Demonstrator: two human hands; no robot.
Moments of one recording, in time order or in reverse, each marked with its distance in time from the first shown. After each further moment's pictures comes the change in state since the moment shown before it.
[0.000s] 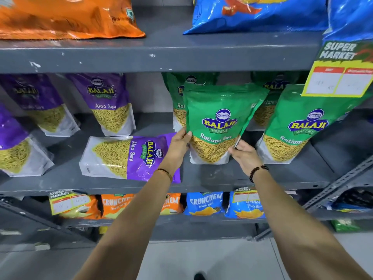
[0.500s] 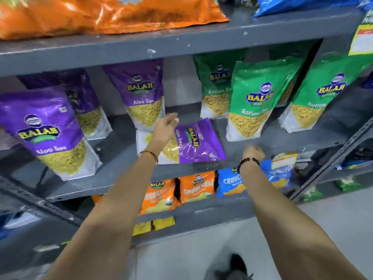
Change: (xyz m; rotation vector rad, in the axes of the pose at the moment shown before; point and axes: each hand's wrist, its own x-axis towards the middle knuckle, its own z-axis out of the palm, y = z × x) left_hand -0.025 0.055 -0.189 0.465 0.007 0.160; right_hand -0.072 0.048 0.166 0.012 0.799 0.254
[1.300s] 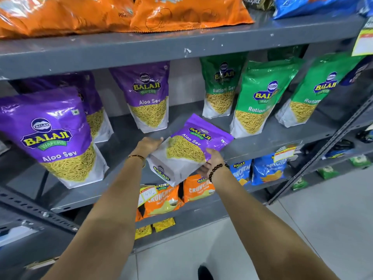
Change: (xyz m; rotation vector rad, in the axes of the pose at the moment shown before) left_hand 0.012 -0.058 -0.083 0.385 -0.176 -0.378; right_hand -0.103 0.032 0.097 0.313 -0.381 0.426
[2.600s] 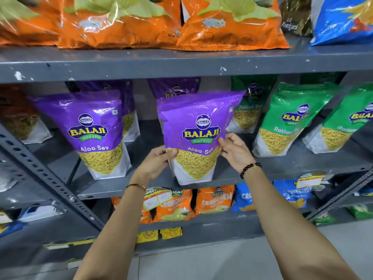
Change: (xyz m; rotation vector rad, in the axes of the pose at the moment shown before) left_hand -0.074 -0.035 -0.026 -0.725 -0.204 0.380; right_hand -0.021 -0.062 0.017 -0.299 -0.632 -0.529
